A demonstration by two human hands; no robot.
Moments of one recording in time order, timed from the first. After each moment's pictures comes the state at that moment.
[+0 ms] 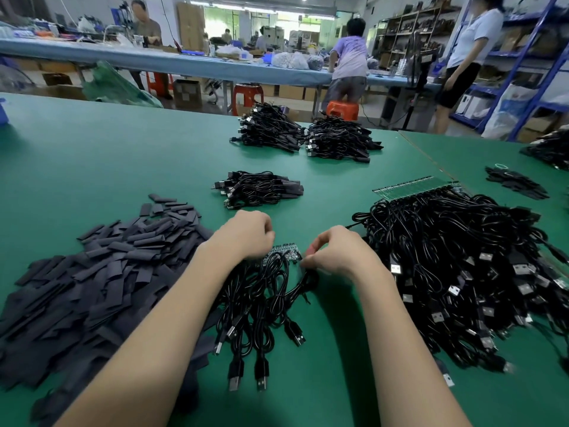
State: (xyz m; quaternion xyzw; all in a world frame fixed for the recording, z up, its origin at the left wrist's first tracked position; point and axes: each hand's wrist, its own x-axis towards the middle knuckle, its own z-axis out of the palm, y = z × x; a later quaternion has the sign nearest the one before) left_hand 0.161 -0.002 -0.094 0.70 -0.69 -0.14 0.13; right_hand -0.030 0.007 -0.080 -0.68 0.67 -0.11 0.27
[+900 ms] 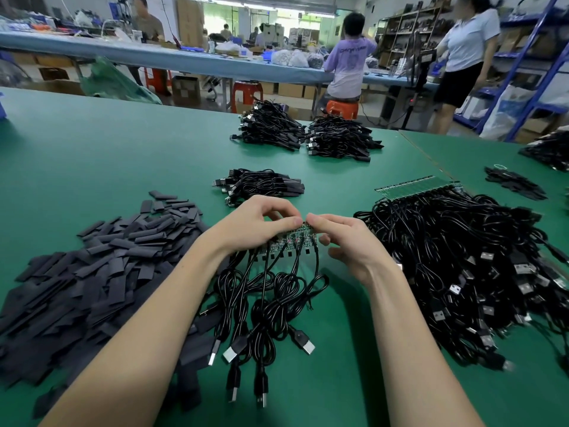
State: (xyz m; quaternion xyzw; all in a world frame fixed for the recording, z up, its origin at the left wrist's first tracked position) left_hand 0.165 0.013 -0.074 0.47 -0.75 -0.31 0.34; right_hand -0.039 0.007 -0.085 -0.55 0.50 -0.38 0.55
